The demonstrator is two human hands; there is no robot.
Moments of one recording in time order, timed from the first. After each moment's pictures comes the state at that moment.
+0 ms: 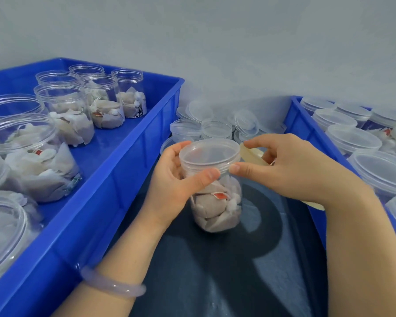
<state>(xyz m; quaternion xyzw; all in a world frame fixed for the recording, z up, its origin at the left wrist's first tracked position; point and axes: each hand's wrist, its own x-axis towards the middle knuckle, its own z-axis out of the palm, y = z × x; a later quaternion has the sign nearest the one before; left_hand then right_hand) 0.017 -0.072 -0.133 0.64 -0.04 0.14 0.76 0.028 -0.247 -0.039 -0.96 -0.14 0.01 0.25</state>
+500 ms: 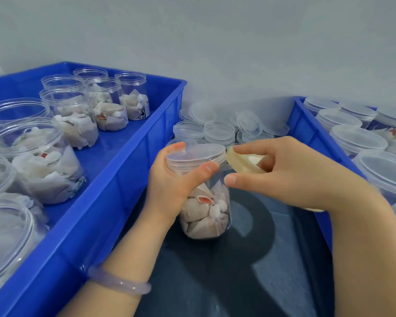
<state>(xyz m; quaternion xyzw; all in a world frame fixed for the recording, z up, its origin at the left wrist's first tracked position) 0.020 -0.067 -0.133 0.64 0.03 0.19 0.74 0.018 -0.241 -0.031 -0.94 -0.18 0.07 0.28</state>
